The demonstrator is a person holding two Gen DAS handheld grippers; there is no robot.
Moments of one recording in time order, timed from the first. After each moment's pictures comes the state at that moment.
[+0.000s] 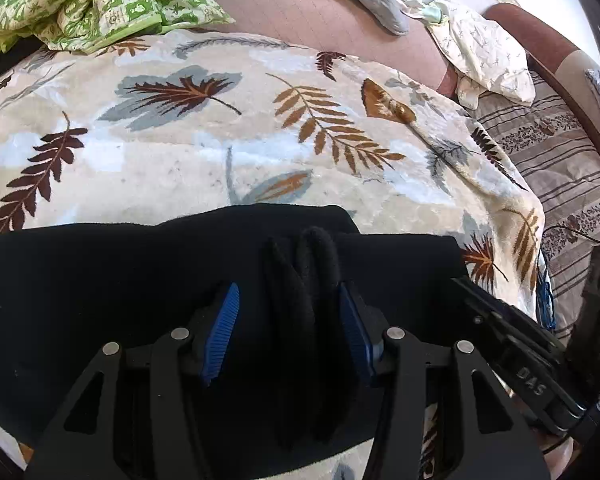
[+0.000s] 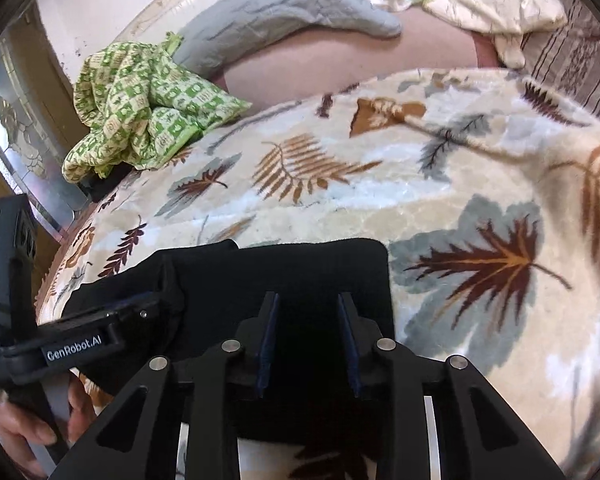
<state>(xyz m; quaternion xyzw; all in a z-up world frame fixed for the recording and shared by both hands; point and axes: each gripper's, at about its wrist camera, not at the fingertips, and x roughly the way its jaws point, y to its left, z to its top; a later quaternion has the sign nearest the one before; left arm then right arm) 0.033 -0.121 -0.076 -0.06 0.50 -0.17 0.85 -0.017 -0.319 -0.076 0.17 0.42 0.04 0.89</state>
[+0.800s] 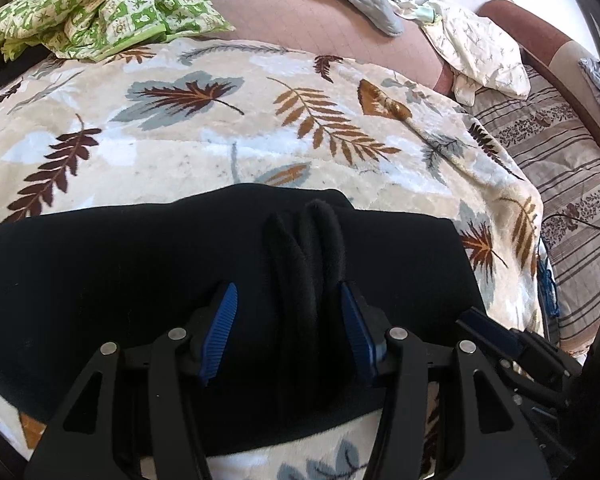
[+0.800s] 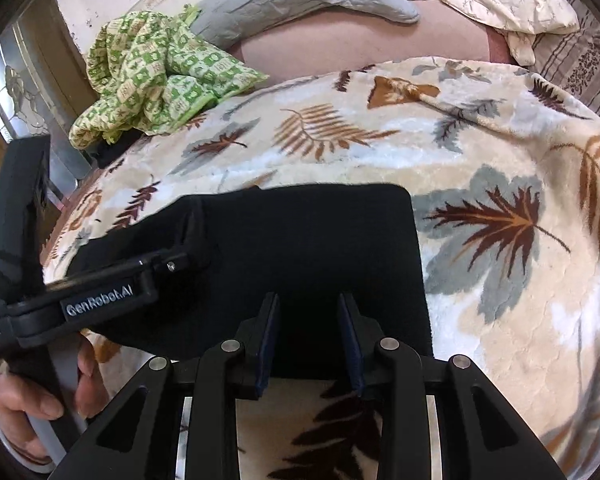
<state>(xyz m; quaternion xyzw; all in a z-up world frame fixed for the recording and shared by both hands) 0.011 -0.114 -0.067 -0.05 0.48 -0.17 0.86 -0.059 -0.290 -0.062 0.13 0.43 0.06 0.89</state>
